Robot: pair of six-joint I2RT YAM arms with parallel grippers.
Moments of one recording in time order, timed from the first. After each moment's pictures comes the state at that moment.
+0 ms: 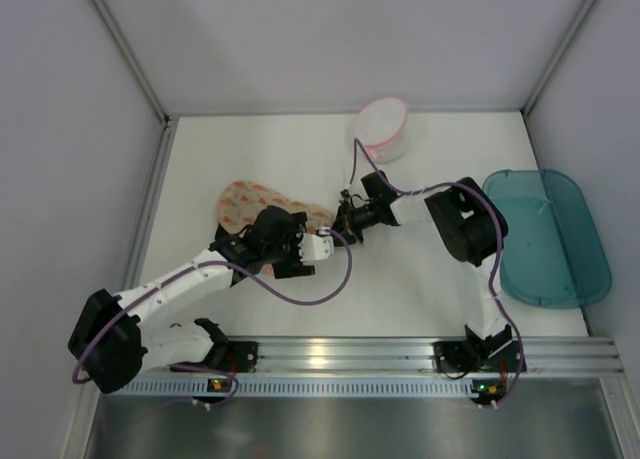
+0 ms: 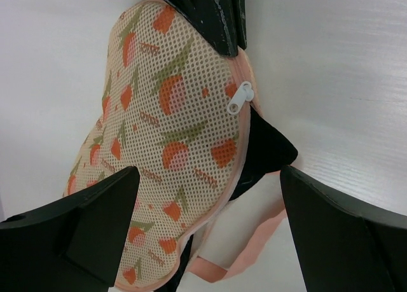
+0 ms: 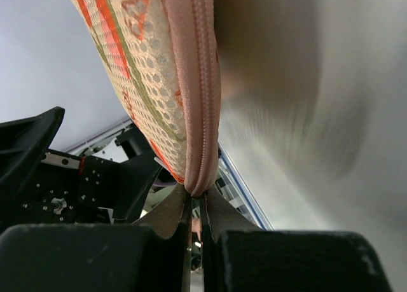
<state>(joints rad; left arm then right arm) -0.72 1.14 0.71 -0.38 0.03 0.81 0.55 2.13 1.16 0.07 -1.06 1.02</state>
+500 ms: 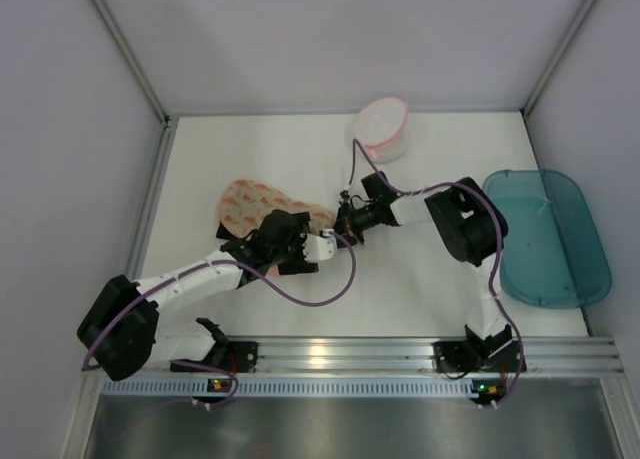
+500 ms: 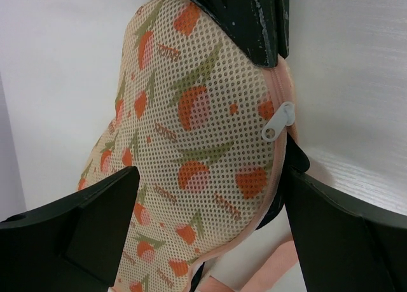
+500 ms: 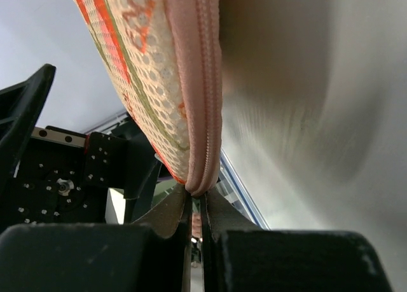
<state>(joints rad) -0.72 1.24 0.63 -0.15 -0.05 0.85 0.55 2.13 1.16 0.06 -1.08 0.99</state>
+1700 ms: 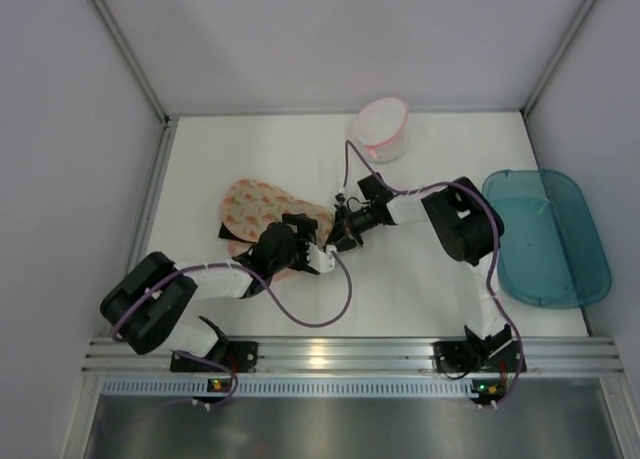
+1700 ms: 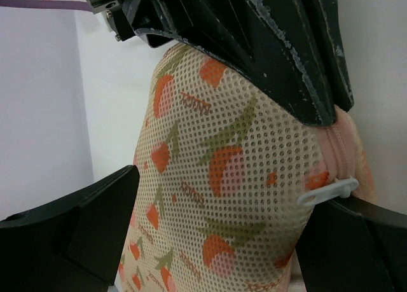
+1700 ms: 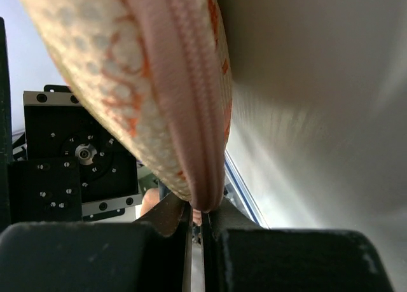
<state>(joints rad) -0.70 1.40 0.41 0.48 0.01 1.11 0.56 2.15 1.19 -0.04 -1.13 0.88</state>
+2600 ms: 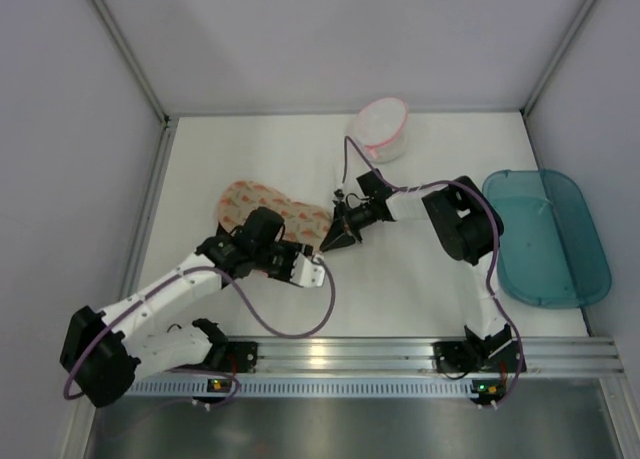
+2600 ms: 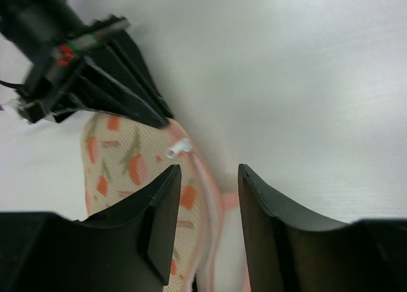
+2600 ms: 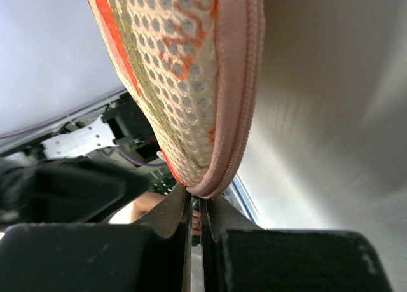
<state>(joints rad) -0.69 1.03 0.68 -0.55 0.43 1.14 0.55 2.16 1.24 -0.07 -1.13 0.86</state>
